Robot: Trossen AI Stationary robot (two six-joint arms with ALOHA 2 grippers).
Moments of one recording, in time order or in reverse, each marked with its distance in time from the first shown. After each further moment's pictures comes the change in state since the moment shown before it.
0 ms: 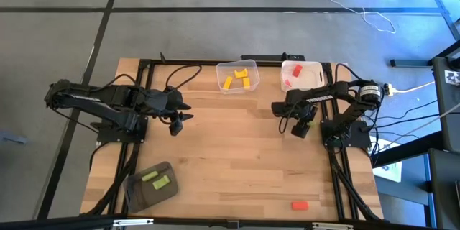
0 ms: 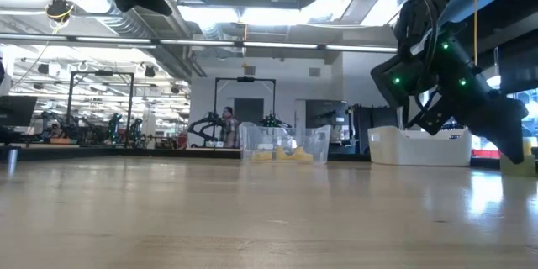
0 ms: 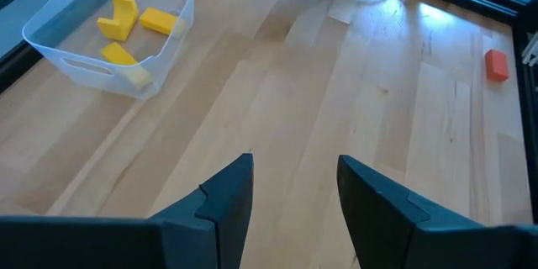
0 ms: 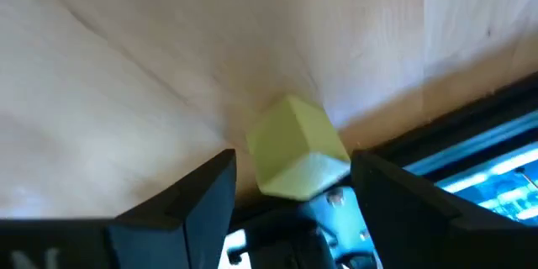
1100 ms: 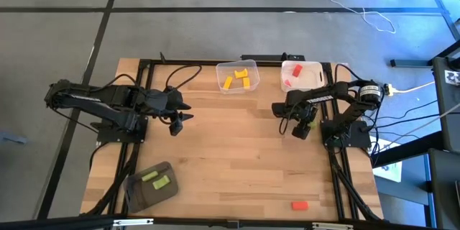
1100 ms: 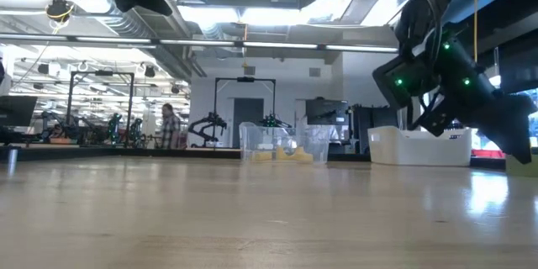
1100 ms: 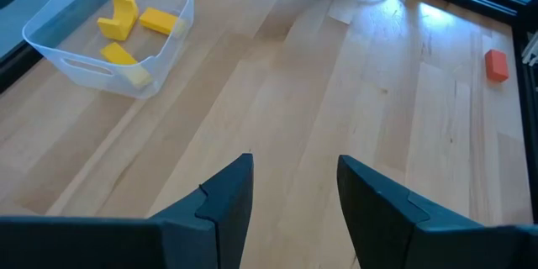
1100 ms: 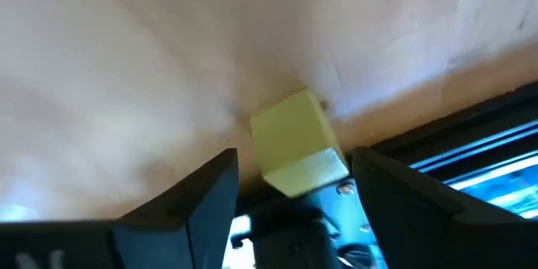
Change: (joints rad) left arm 0.000 0.000 0.000 0.000 0.000 0.001; right arm 0.008 0.000 -0.008 -0.004 -0.034 -0.058
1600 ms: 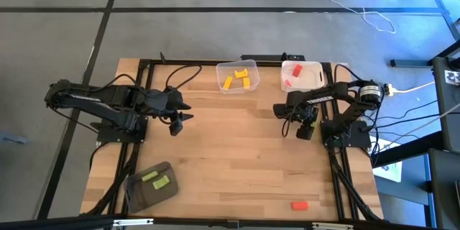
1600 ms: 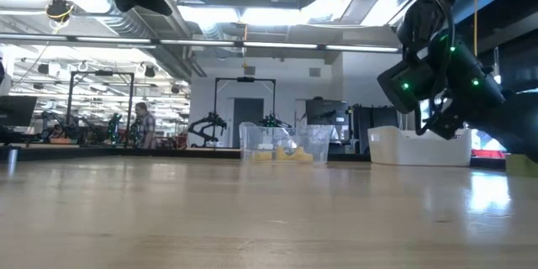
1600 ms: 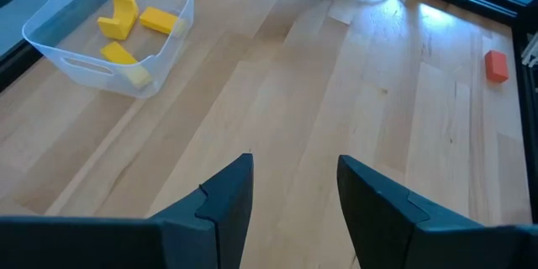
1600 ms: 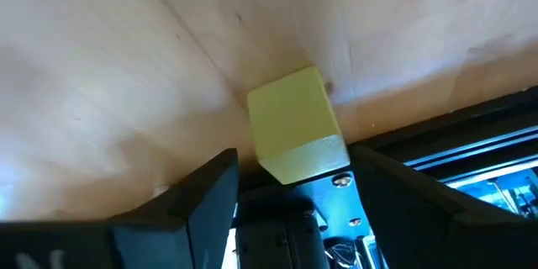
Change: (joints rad) left arm 0.000 0.000 0.000 0.000 0.000 -0.005; right arm 0.001 0.000 -0.029 -0.014 0.000 -0.092
